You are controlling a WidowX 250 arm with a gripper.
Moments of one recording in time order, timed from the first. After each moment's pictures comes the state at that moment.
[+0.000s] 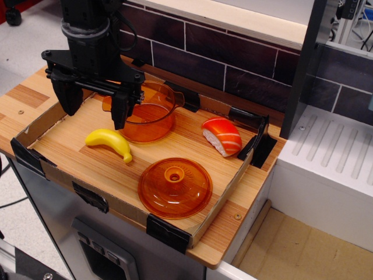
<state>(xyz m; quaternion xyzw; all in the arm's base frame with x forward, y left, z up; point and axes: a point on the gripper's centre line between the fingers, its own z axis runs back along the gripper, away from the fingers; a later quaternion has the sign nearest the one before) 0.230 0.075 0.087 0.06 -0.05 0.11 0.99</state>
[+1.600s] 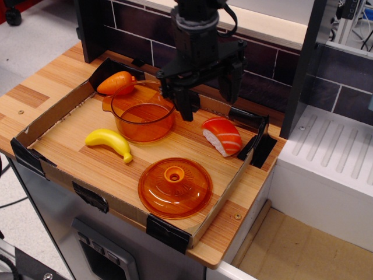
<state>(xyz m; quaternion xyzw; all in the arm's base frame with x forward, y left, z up) 0.314 -0.014 0.068 -0.05 -0.03 0.47 0.88</state>
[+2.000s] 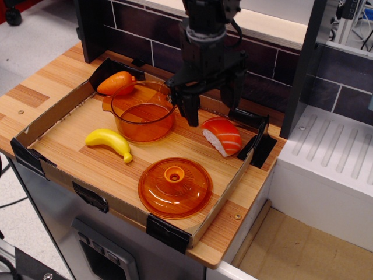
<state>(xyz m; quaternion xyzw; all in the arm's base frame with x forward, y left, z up) 0.325 -0.012 0.042 -0.03 -0.01 0.49 0.87</state>
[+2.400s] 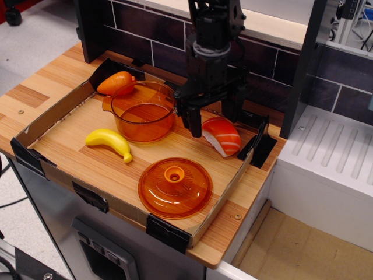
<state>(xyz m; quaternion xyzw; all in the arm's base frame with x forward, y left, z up) 0.332 -0.016 0.023 -0.01 -0.01 0.50 0.87</state>
